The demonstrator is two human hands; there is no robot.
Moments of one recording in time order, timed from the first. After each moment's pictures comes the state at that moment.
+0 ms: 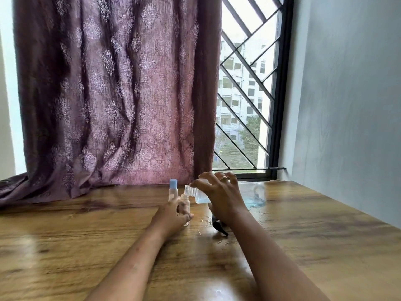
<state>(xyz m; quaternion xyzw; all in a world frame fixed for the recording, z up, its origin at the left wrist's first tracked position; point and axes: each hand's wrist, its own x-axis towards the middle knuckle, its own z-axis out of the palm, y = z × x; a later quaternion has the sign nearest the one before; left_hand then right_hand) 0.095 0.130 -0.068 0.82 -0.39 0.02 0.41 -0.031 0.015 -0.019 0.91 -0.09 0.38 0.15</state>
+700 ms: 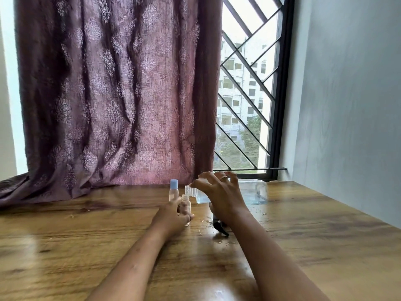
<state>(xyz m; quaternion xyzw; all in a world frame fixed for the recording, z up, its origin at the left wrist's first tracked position) 0.096 0.130 -0.069 0.82 -0.40 0.02 0.41 -0.031 0.018 -0.017 0.90 -0.10 0.38 0.17</state>
